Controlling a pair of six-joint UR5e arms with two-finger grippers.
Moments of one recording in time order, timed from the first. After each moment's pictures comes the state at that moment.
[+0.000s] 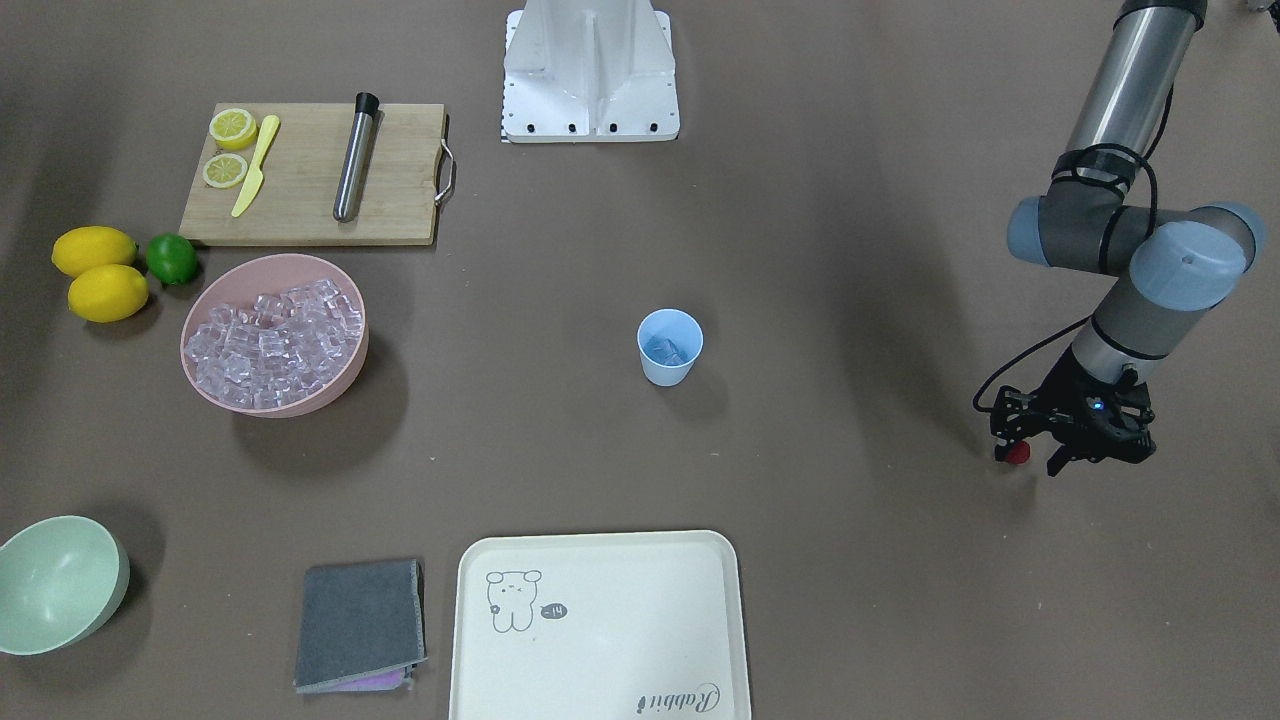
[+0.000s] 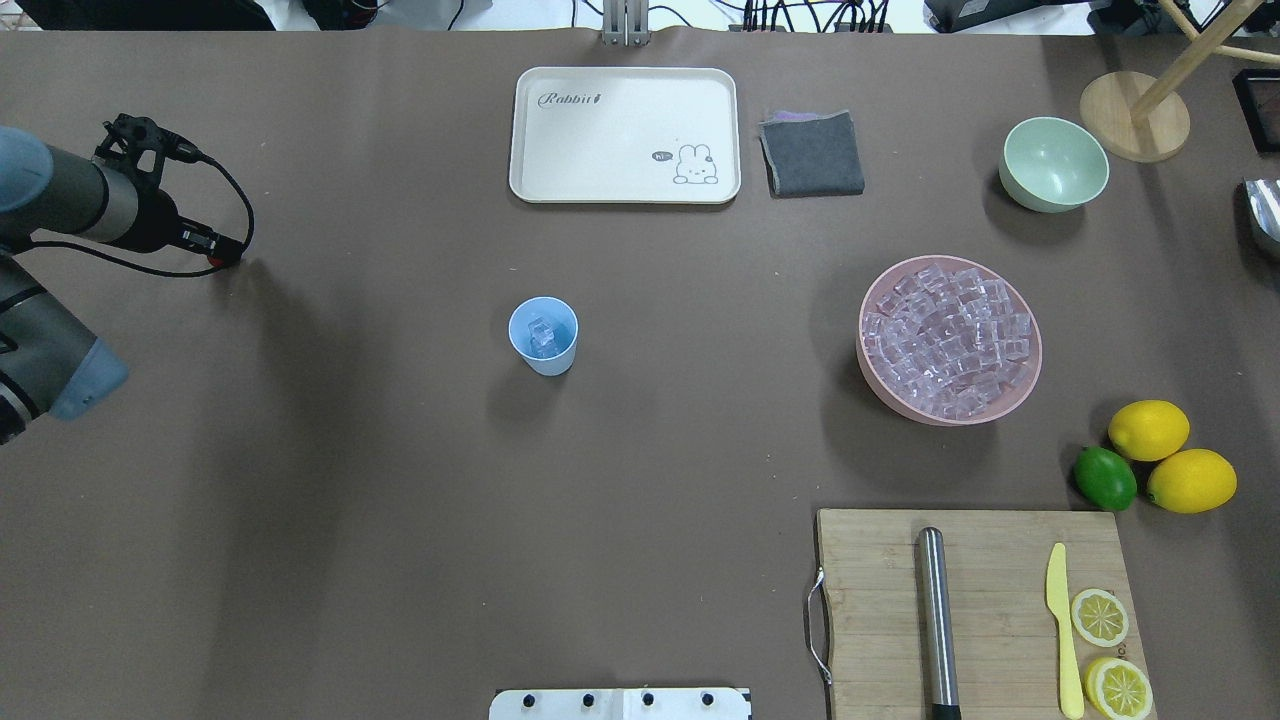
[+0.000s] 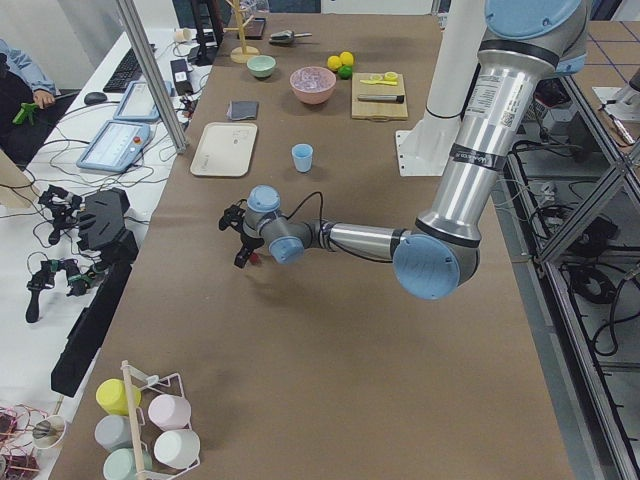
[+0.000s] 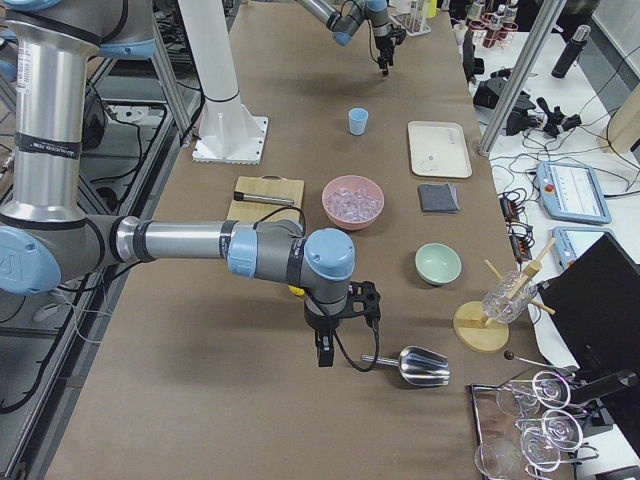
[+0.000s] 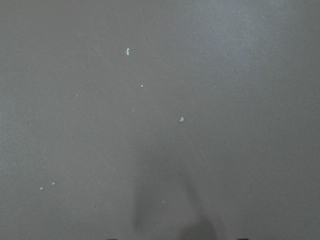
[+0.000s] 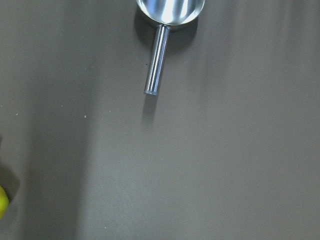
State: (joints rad) left arm -0.96 -1.88 -1.26 -2.39 -1.98 -0.54; right arm 1.65 -1.73 1.79 -1.72 2.23 -0.26
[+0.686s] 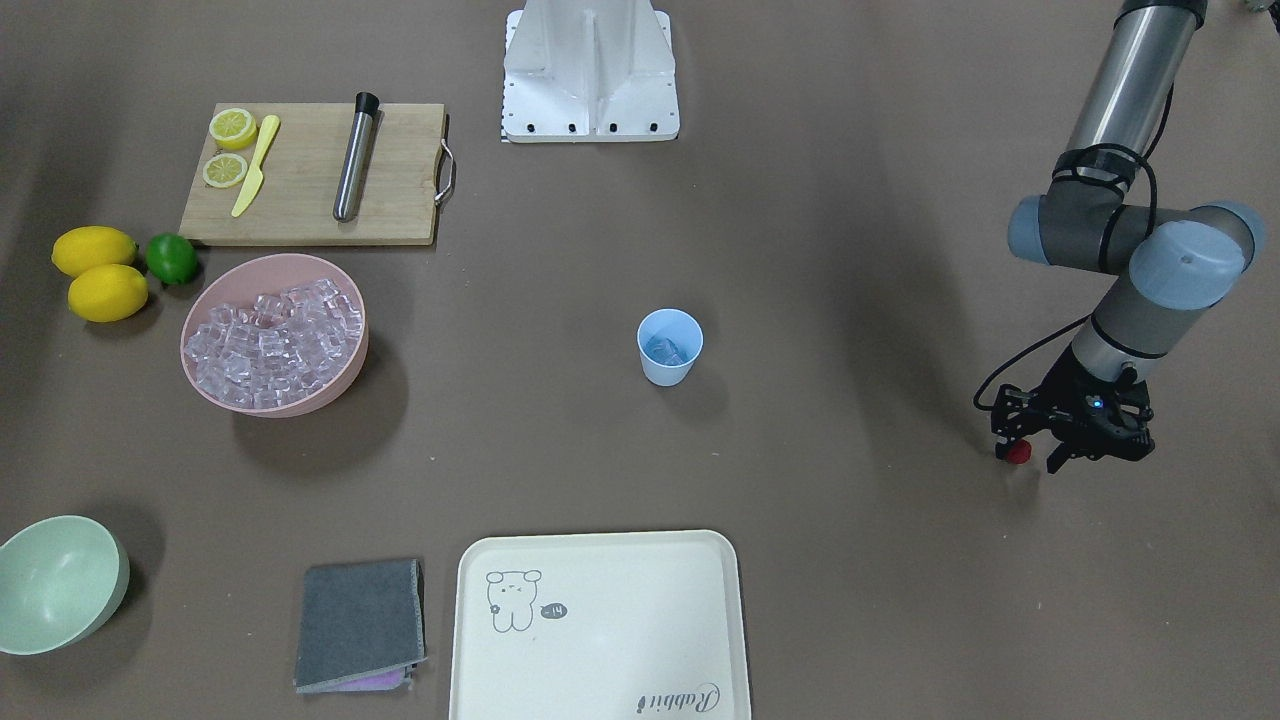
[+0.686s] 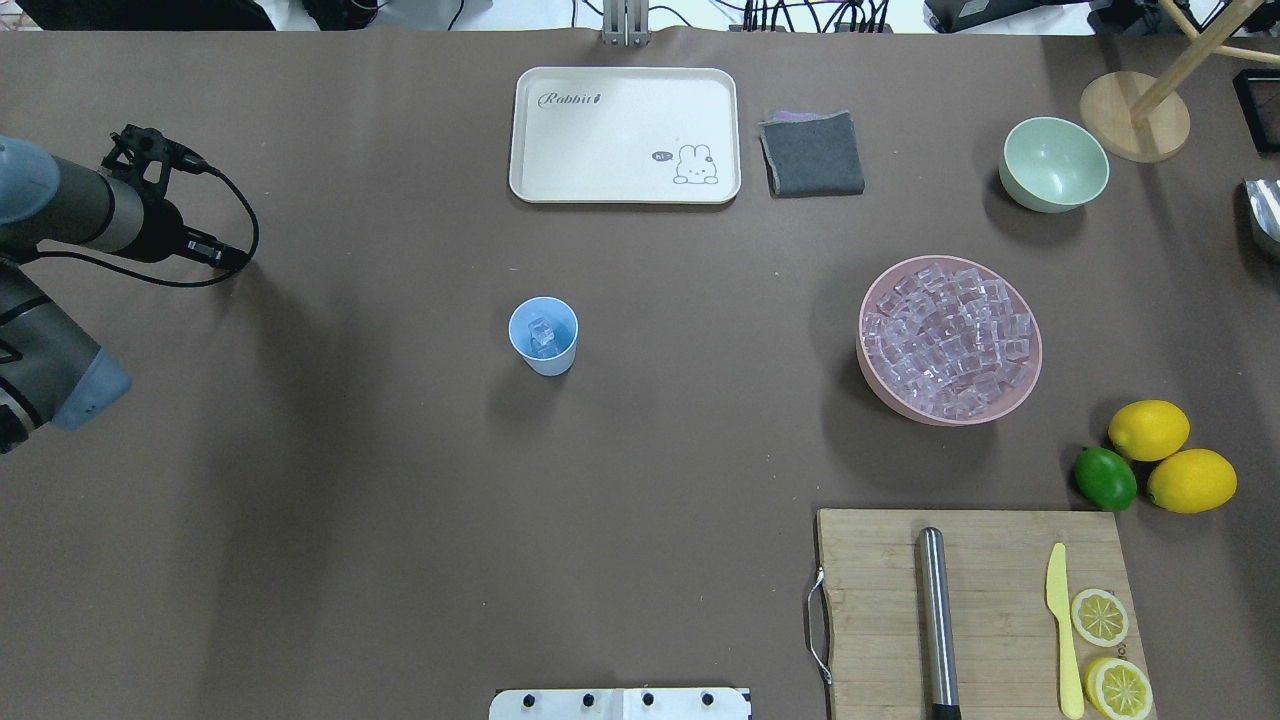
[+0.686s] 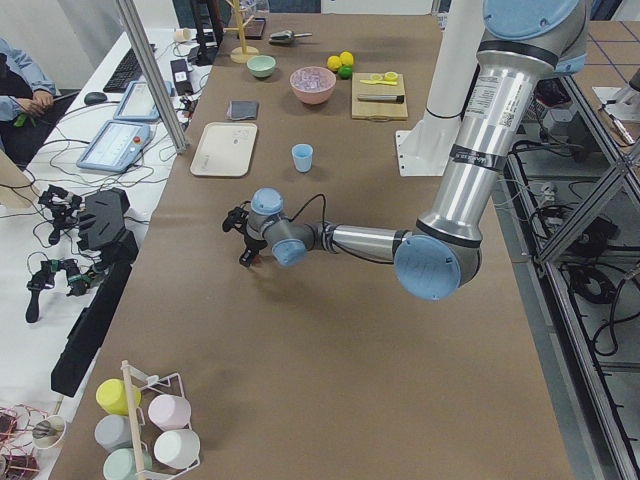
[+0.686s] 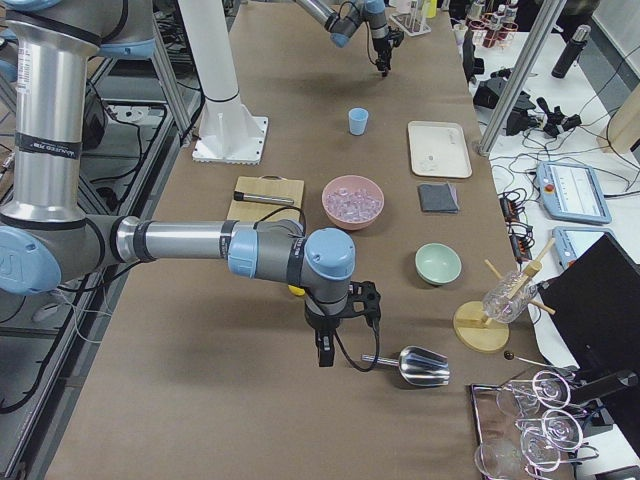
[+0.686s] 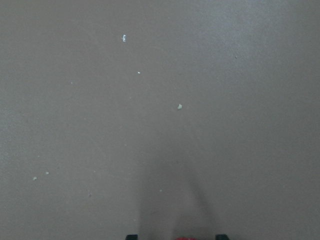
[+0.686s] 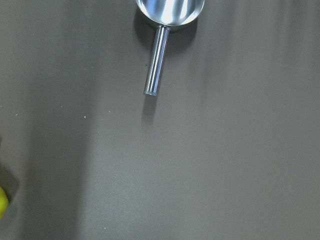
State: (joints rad) left arm -0.95 -1.87 -1.26 -2.41 -1.98 -0.54; right arm 1.65 -1.73 1.79 -1.72 2.22 -0.26
